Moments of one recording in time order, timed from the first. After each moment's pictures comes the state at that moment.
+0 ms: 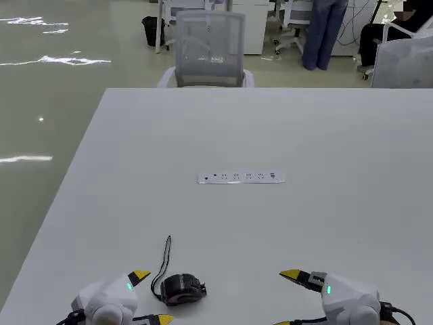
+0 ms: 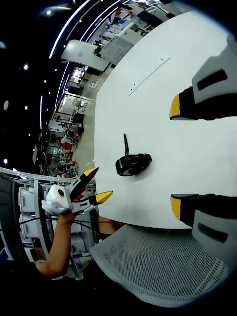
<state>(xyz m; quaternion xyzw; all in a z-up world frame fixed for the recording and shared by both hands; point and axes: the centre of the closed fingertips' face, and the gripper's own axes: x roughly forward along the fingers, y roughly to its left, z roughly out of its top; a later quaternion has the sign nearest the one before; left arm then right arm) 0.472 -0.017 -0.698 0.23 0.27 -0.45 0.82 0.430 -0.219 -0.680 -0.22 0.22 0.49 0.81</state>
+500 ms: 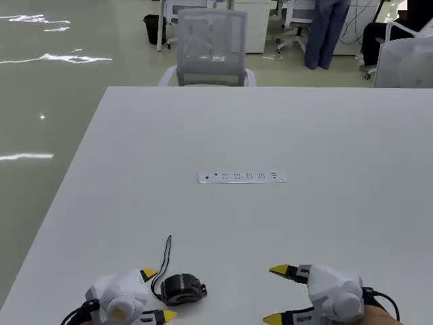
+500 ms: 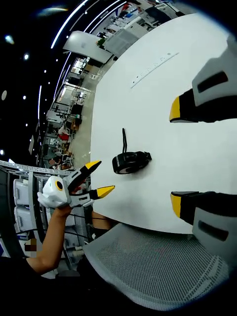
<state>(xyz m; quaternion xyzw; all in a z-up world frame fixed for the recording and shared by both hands) 0.481 -0.023 -0.719 0.26 0.28 -0.47 0.80 0.445 -0.205 -0.692 -0.24 0.23 0.52 0.79</state>
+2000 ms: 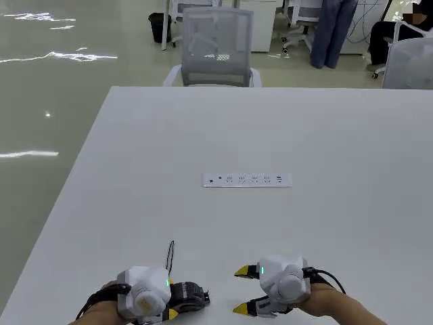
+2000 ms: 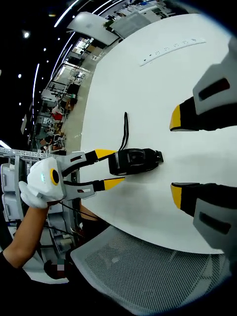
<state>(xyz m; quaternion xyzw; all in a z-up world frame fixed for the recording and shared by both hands) 0.499 -0.035 -0.765 0.37 0.31 -0.54 0.69 0.489 -0.139 -0.738 -0.28 0.25 0.58 0.72</state>
